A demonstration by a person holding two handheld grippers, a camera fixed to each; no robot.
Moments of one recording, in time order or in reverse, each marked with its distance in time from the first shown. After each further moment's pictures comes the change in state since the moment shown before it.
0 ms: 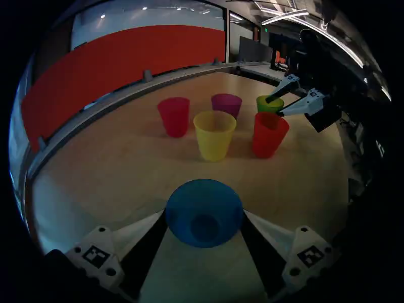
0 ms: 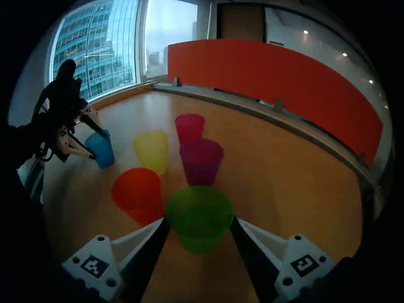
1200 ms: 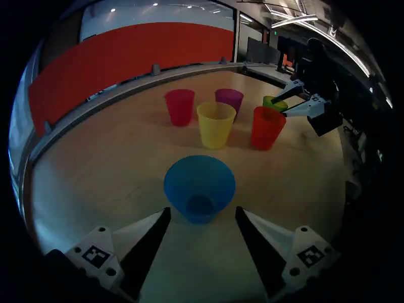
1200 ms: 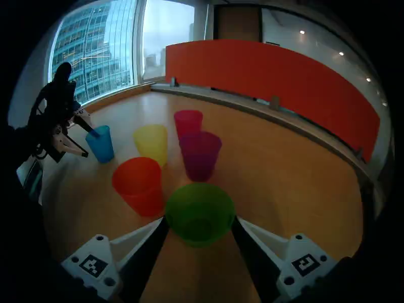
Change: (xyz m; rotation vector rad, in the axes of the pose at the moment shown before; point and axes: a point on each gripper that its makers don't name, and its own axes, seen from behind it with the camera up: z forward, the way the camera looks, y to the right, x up) left arm -0.023 0.004 -0.021 0.027 -0.009 -0.062; right arm -0.016 -0.002 -0.006 -0.018 0.013 0.014
